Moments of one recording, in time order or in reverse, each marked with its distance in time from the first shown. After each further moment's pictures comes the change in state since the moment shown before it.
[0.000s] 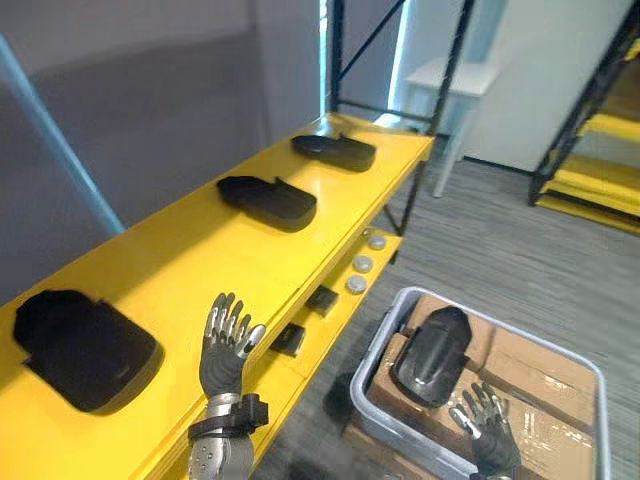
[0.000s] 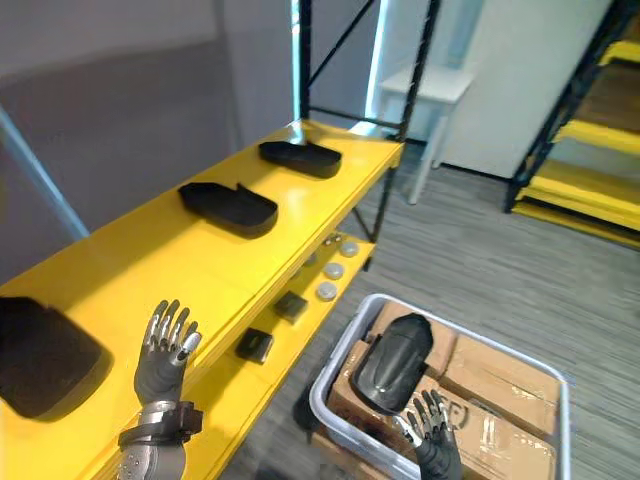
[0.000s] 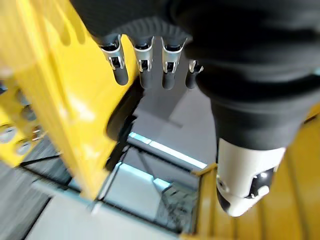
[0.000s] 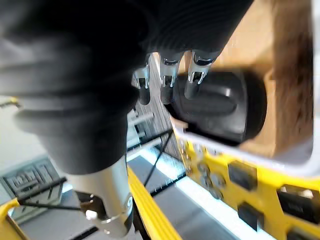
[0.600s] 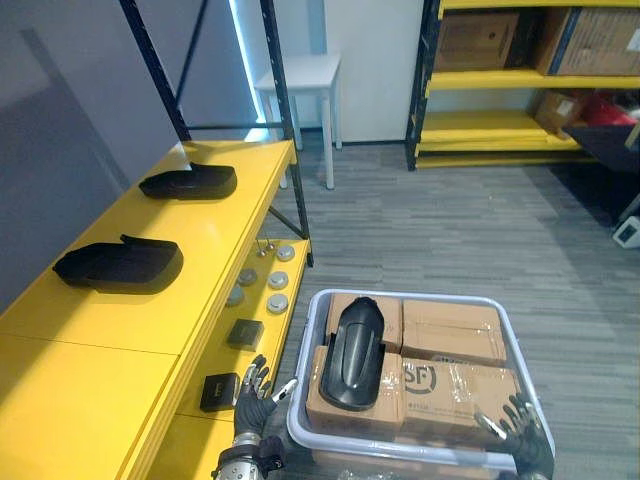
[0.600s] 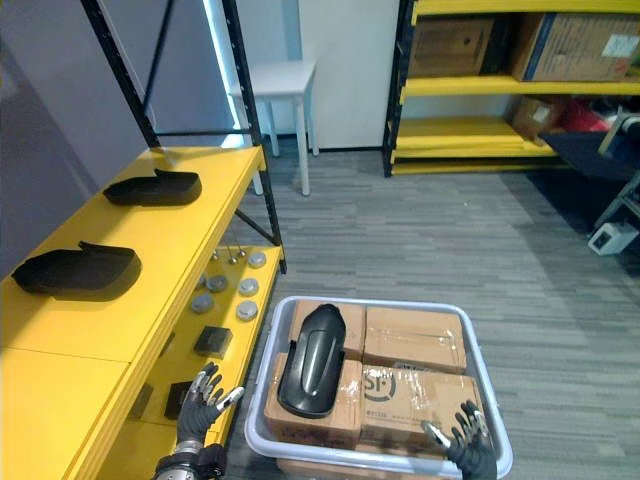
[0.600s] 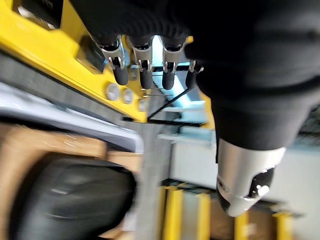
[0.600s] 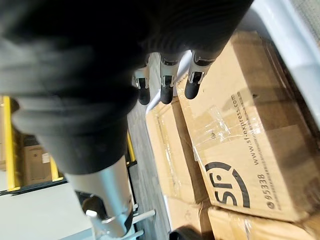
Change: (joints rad) left arm -0.073 0.008 -0.027 0.537 0.255 0.095 0.014; right arm -0.327 -0.175 -0.146 0.302 -0.155 0.063 -0.187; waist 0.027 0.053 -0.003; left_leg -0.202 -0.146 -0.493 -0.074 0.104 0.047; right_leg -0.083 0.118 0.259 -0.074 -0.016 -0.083
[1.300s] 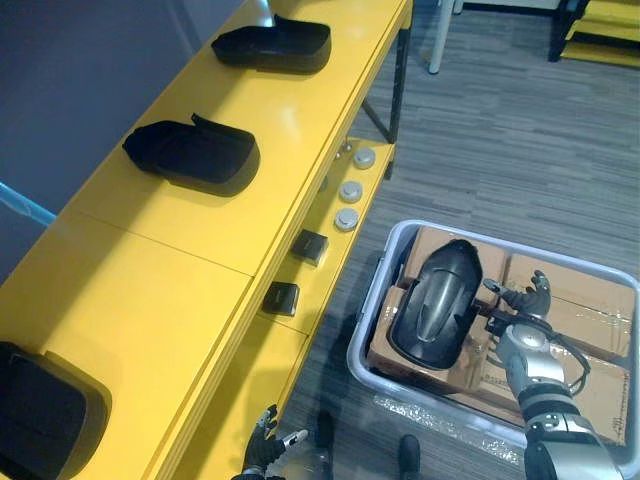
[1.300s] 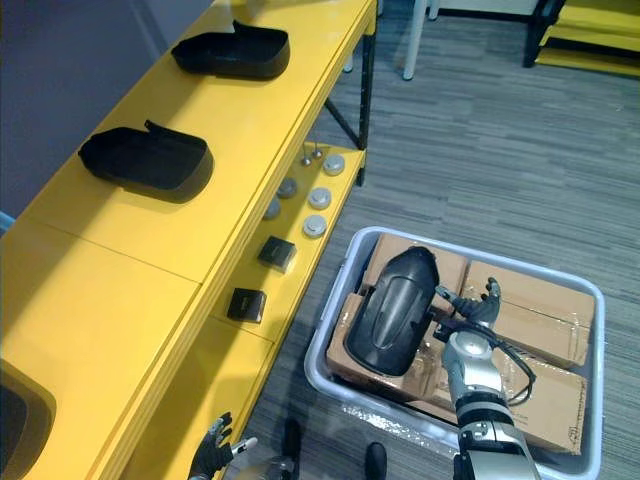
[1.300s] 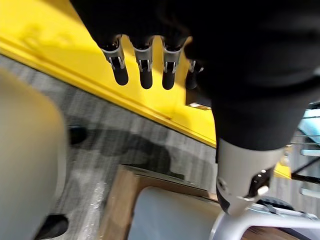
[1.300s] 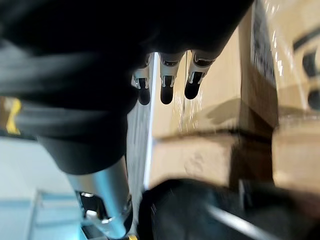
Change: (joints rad) left arm -0.031 -0.006 -0.051 0.321 0.007 -0.101 -0.060; right arm -0.759 -0.248 0.046 0.456 -0.106 0.253 -0.254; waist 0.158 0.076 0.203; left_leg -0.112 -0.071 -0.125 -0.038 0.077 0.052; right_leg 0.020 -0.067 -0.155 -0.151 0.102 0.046
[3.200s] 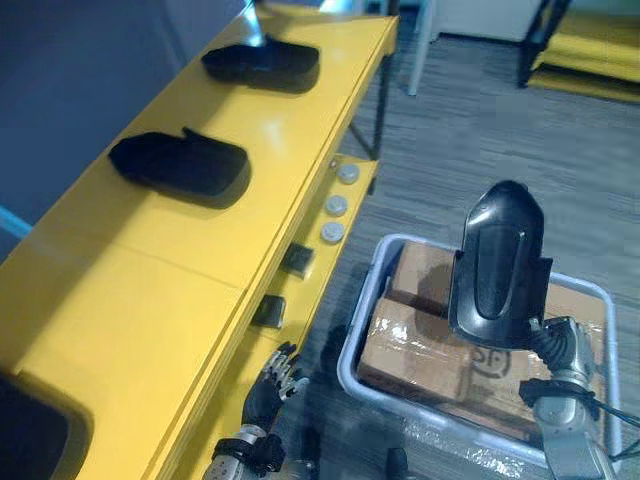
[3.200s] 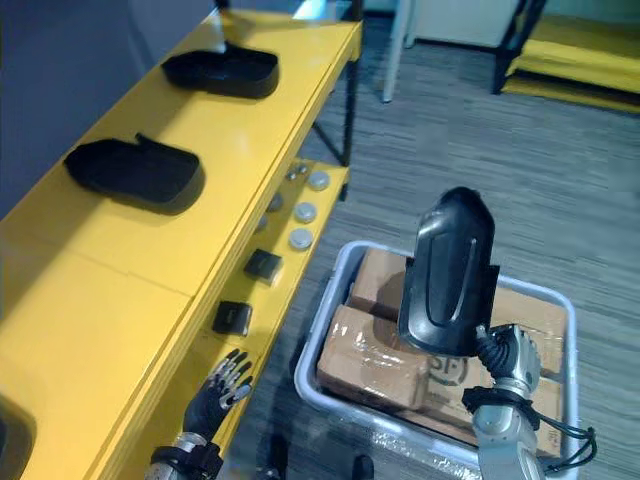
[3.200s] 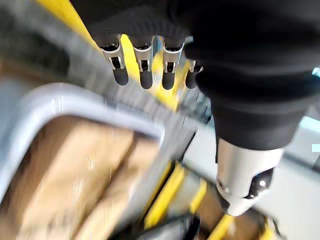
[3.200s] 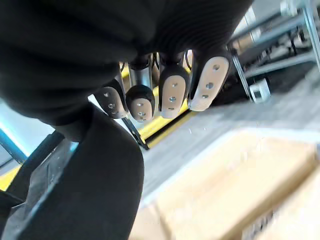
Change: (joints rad) left arm 0.063 0.150 -0.053 -0.684 -0.477 0.300 -0.320; right arm 0.647 -0.010 -0.060 -0.729 -0.735 0.086 0.102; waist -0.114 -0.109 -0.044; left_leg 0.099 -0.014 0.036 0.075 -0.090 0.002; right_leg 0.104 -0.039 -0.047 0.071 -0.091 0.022
